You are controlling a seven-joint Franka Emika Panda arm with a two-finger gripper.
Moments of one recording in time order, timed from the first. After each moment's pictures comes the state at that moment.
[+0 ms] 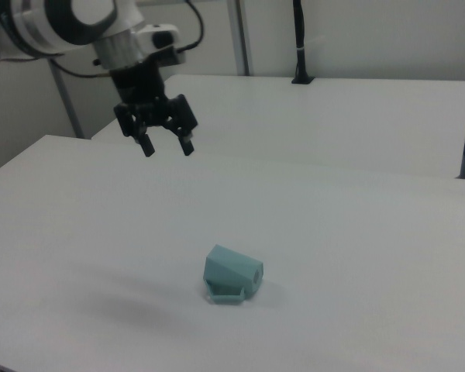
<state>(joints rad) 0.29 -0.09 -0.14 -1.70 -0.20 1.64 0.04</state>
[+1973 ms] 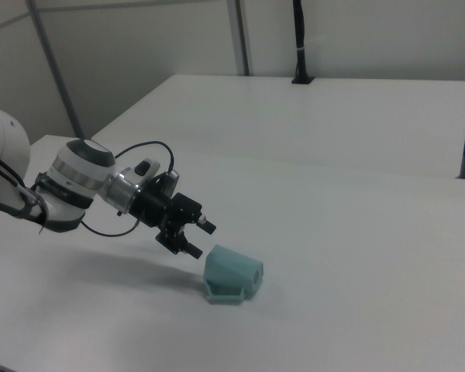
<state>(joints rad) 0.49 0.27 -0.08 -2.04 -1.00 1.78 0.73</state>
